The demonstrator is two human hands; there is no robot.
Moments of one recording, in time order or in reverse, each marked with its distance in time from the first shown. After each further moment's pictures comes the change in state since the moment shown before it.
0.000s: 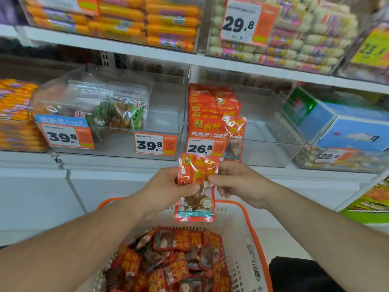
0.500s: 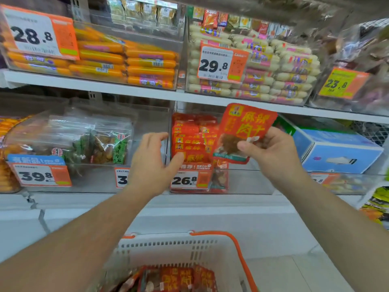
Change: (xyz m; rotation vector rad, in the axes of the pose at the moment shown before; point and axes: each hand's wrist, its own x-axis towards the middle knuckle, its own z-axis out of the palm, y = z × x) left_hand 0.063 0.071 -0.015 0.627 0.560 0.514; right_hand -0.014 -0.073 -0.076 -0.102 0.745 -0.530
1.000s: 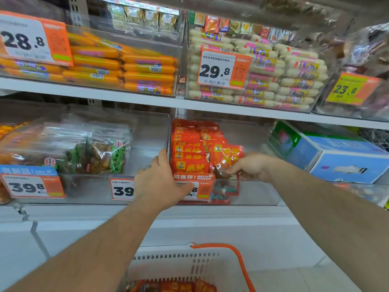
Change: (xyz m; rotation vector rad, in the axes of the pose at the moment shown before) left_hand 0.011 -0.011 0.035 0.468 -0.141 -0.140; right_hand 0.081 0.076 0.012 -0.407 -0.456 0.701
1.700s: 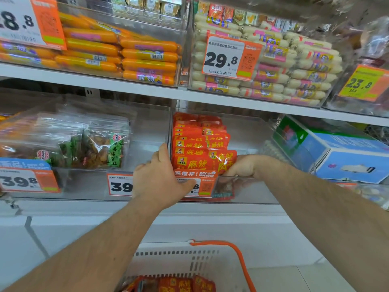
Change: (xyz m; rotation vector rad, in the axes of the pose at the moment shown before) left_hand 0.001 -0.002 0.007 0.014 0.053 0.016; right_hand 0.041 0.009 0.018 -0.230 -0.296 0.121
